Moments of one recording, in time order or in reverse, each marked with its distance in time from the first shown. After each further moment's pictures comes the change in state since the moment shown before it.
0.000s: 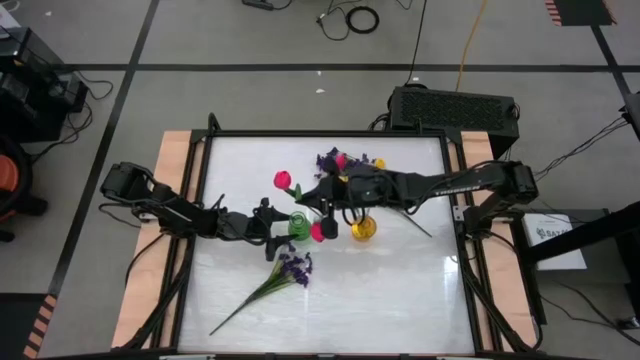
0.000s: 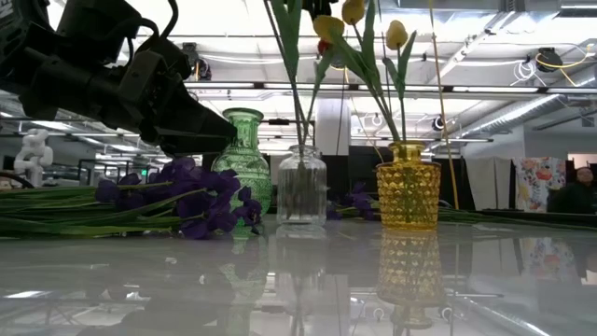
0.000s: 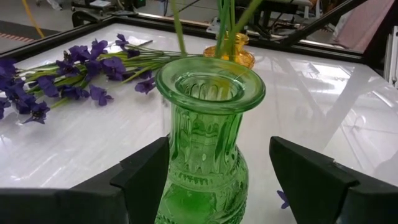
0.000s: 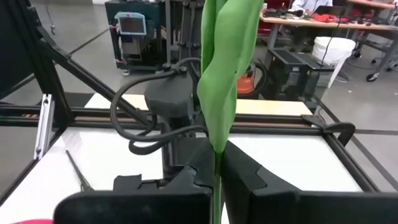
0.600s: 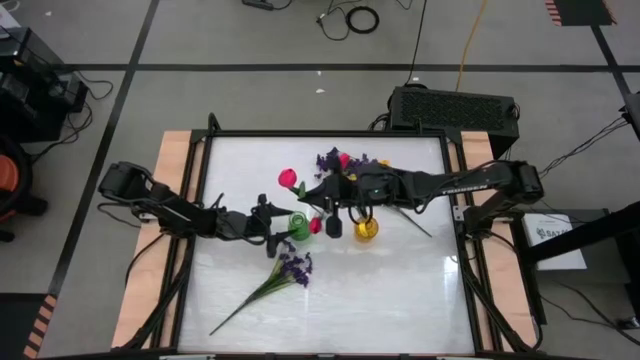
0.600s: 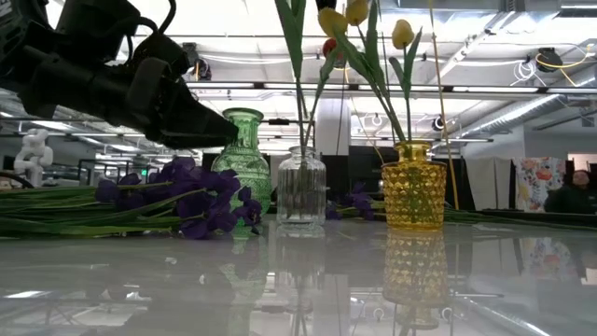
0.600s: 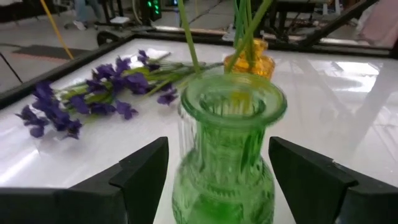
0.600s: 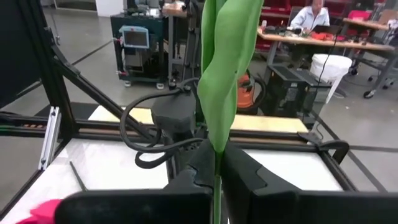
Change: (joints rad) left arm 0.001 -0.019 0.000 0.000 -0.077 0.095; right arm 0.007 -0.047 0.000 0.010 0.000 -0.029
